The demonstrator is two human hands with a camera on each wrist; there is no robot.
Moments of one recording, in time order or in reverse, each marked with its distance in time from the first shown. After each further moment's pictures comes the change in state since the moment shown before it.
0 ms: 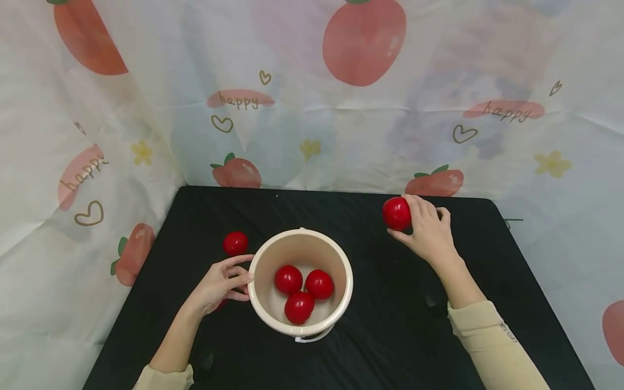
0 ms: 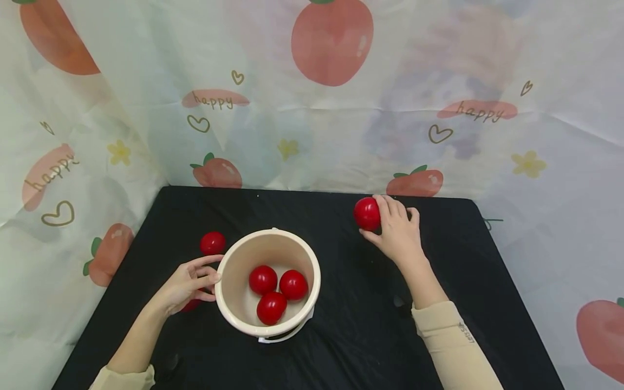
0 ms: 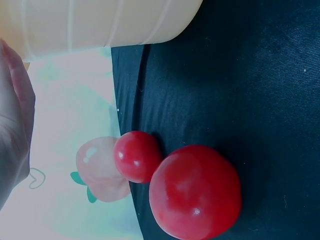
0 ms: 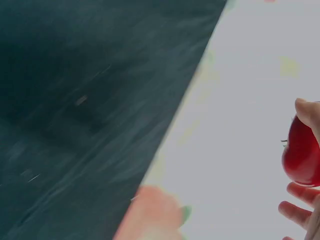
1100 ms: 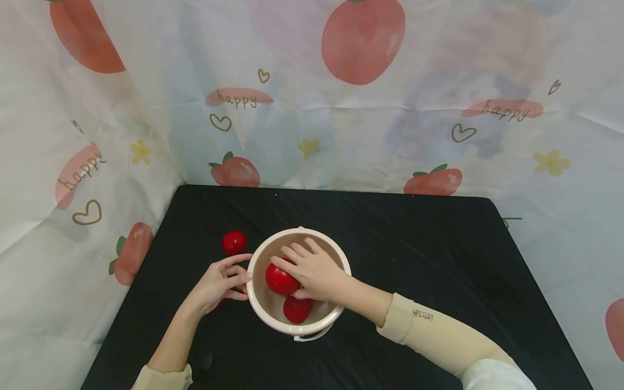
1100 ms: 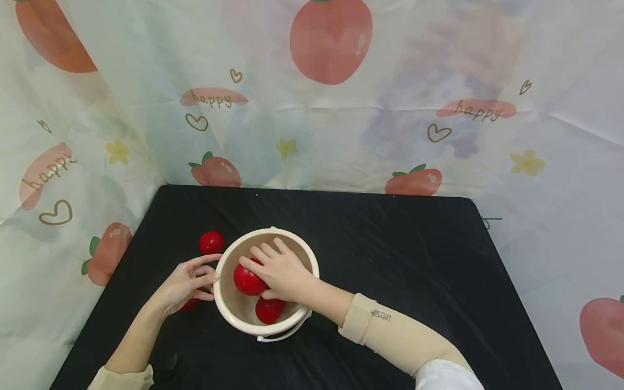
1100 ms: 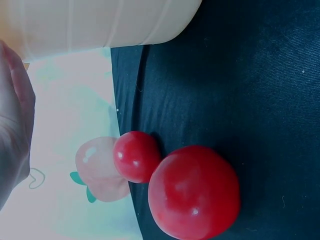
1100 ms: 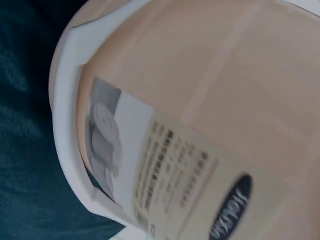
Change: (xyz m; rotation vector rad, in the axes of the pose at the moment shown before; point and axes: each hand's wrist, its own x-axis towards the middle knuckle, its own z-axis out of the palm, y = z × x) left_hand -0.001 0.000 0.001 0.011 0.004 -0.004; right_hand -0.010 -0.193 0.029 -0.130 -0.208 -0.743
